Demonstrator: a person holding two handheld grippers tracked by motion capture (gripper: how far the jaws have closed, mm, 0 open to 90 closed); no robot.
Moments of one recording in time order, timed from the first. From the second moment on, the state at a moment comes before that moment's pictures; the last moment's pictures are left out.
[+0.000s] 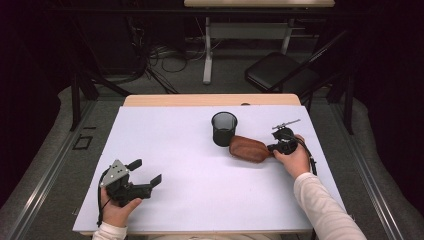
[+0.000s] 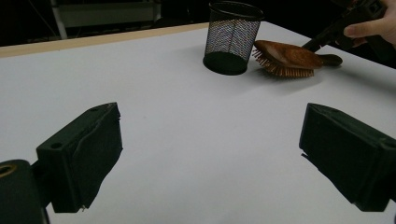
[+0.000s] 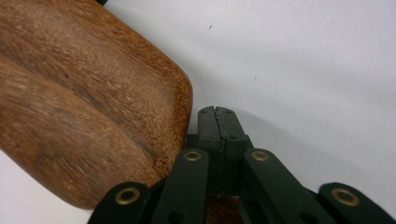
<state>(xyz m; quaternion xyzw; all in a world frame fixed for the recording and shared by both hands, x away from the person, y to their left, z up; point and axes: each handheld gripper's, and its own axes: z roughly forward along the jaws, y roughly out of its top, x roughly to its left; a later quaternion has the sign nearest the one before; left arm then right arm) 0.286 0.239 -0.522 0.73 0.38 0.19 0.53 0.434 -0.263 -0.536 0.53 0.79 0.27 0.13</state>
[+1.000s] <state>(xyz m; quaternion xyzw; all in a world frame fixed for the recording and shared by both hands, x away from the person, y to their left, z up) 0.285 0.239 -0.522 0.73 0.38 0.20 0.53 0.397 -0.268 -0.537 0.52 0.80 0.28 0.12</state>
